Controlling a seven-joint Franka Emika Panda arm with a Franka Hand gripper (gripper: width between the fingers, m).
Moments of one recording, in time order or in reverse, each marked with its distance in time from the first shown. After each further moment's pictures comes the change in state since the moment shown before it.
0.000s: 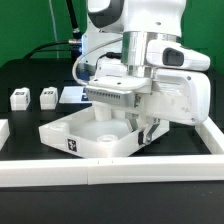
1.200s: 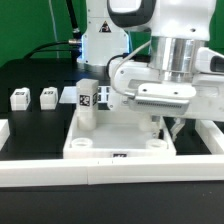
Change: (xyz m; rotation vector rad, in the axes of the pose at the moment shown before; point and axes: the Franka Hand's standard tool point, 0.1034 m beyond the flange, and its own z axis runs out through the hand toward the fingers) arm 0.041 0.017 0.002 0.034 0.094 -0.682
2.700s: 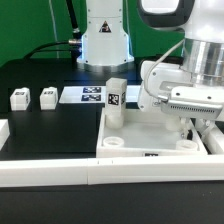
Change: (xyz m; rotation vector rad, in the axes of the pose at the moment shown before) arm 0.004 0.052 -0.003 0.010 0.055 0.019
